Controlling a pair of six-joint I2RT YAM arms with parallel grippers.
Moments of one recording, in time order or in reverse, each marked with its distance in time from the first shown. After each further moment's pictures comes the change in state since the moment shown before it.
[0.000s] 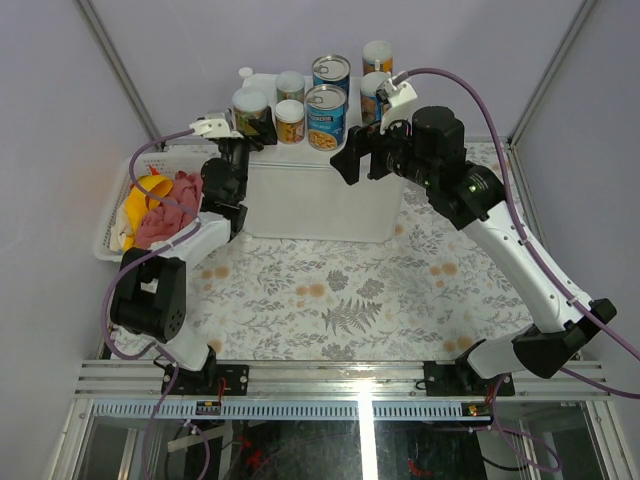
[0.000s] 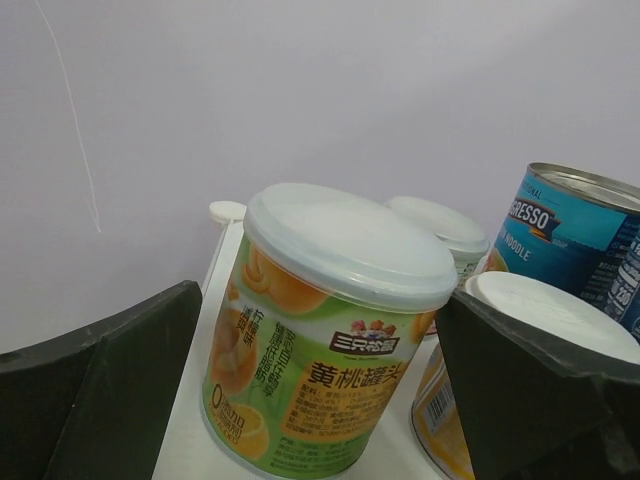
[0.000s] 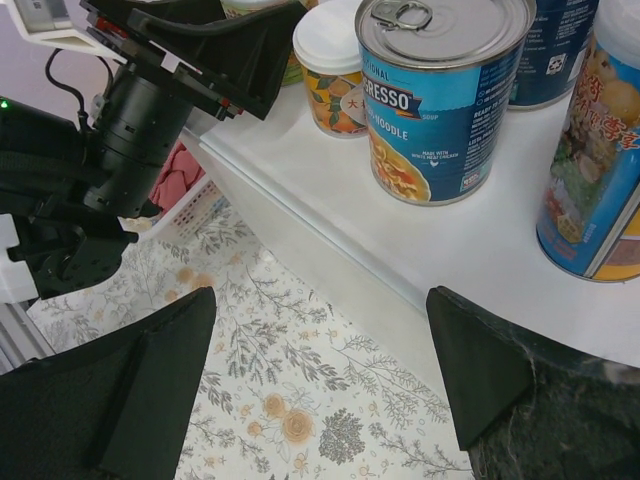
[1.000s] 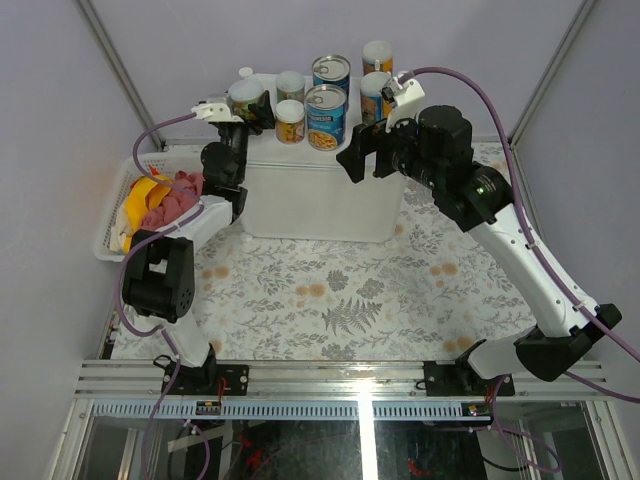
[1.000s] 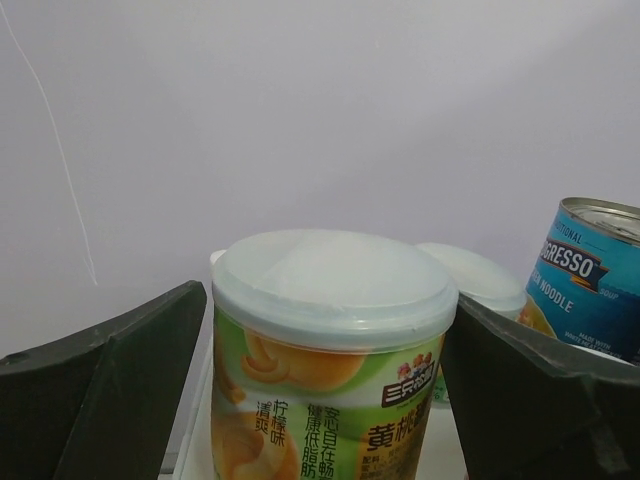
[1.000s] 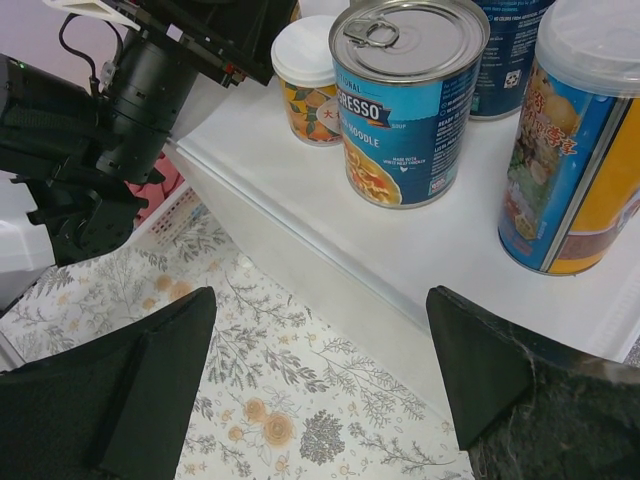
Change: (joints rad) left arm 0.053 0.126 0.156 0.019 0.058 0.037; right arm 0.002 -0.019 0.015 -0.026 0.051 -0.033
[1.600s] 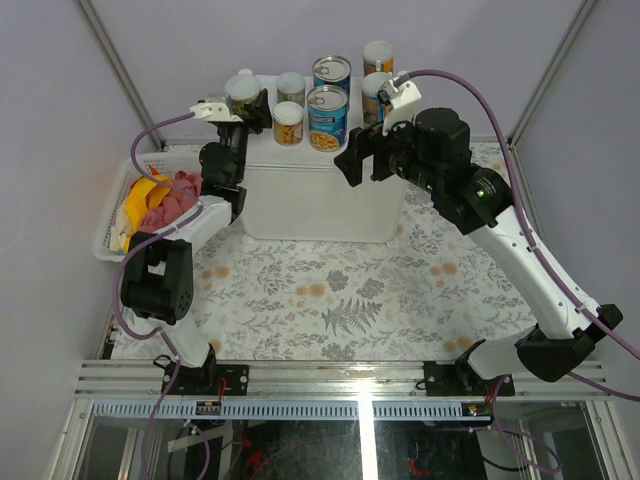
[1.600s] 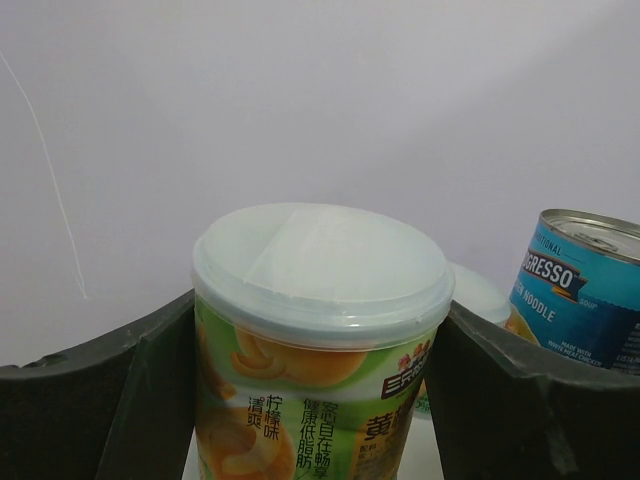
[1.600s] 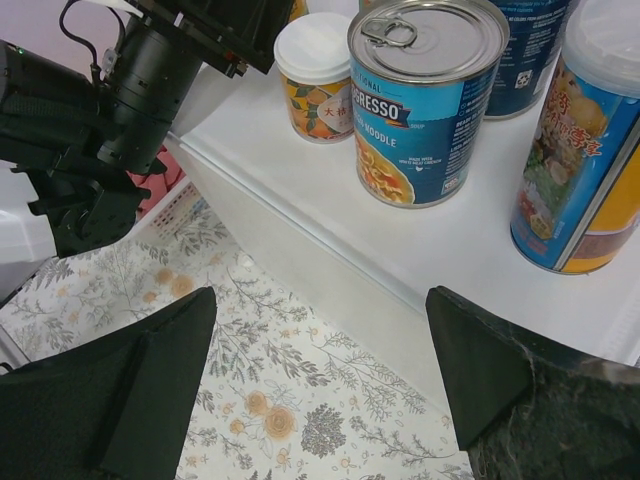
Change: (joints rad) left arm -0.002 -0.017 0.000 0.007 0.025 -0.004; right arm 0.038 -0.003 0.016 -0.027 0.040 -0.009
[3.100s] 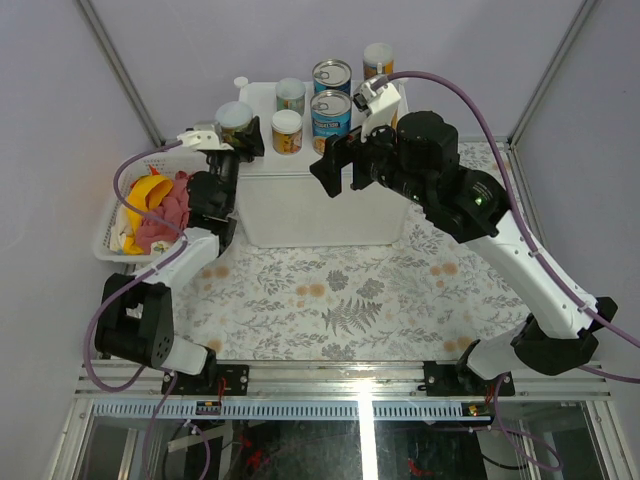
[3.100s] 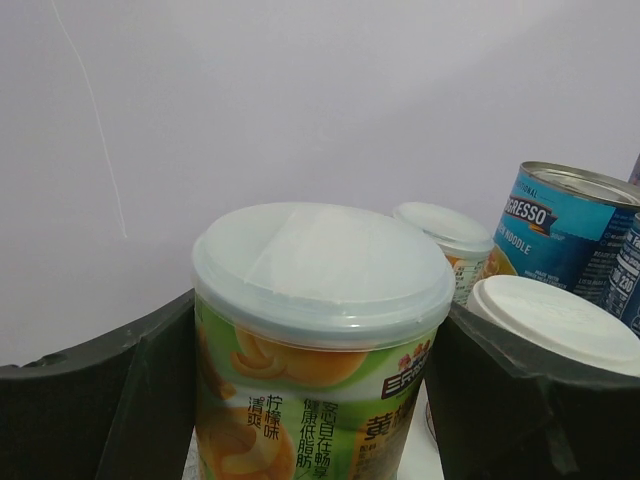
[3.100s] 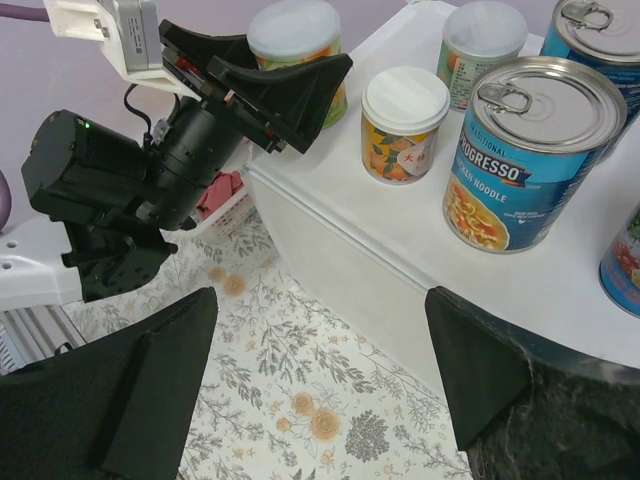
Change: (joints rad) left arm -0.041 -0.303 -0.297 -0.077 -0.050 0.003; right arm 0.189 0.051 0.175 -0.090 0.103 0.012
